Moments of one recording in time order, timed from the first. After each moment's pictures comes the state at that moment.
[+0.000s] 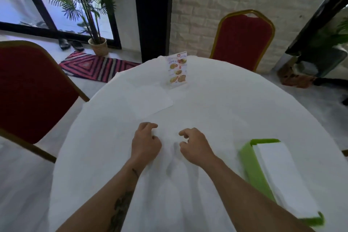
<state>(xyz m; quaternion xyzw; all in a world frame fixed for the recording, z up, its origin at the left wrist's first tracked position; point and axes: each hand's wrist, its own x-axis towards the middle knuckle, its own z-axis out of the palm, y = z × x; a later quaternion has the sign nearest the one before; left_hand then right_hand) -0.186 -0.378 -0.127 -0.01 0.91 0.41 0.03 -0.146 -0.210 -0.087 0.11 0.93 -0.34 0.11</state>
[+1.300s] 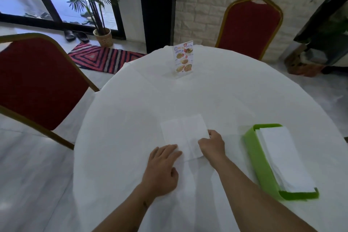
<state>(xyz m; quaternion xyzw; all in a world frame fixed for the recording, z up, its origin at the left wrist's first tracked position) -0.069 -0.398 -0.151 0.24 0.94 0.23 0.07 -0.101 -0.210 -0.095 0.37 0.78 -0.49 0.08</state>
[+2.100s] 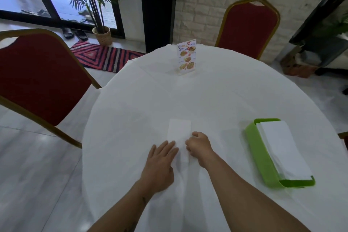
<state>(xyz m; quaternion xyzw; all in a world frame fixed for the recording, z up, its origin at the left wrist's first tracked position) -0.056 -0.423 -0.151 0.24 0.95 0.19 0.10 -0.088 -0.264 -0.095 0.38 0.73 -0.54 0.18</state>
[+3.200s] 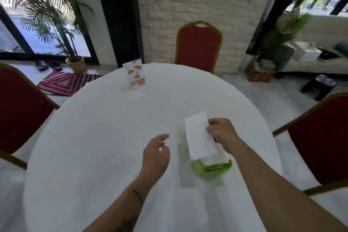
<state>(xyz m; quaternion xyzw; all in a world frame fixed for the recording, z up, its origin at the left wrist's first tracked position) -0.004 -0.227 -0.048 -0.01 0.82 0.57 0.09 -0.002 -0.013 0.003 0.32 0.77 -0.56 0.02</state>
